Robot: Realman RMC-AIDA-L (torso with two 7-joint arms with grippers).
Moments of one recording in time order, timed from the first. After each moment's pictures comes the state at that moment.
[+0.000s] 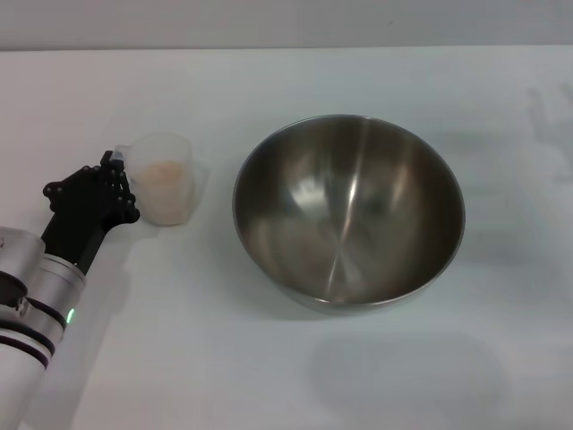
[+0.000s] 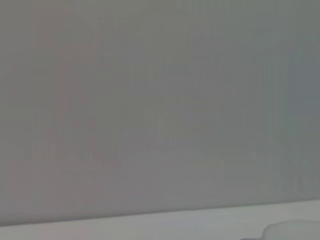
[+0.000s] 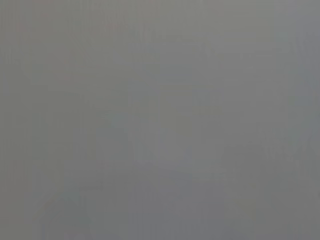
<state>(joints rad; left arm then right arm) -0.33 -2.08 -0.51 -0.41 2.02 1.06 0.08 0.45 2.02 -1.76 -0.14 0.34 -1.35 0.39</state>
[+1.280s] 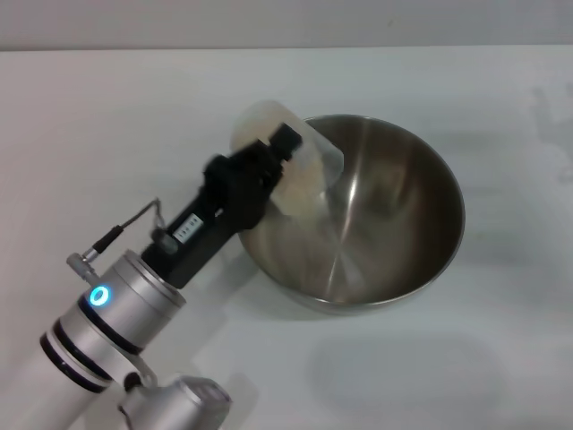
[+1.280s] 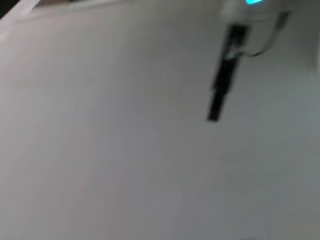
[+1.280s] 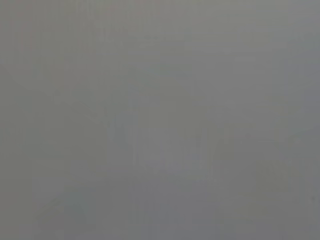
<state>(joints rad) -0.44 -2.08 -0.23 -0.41 2.30 1.47 1.56 0.45 2.01 -1.76 -0.15 0.35 -1.35 0.39</state>
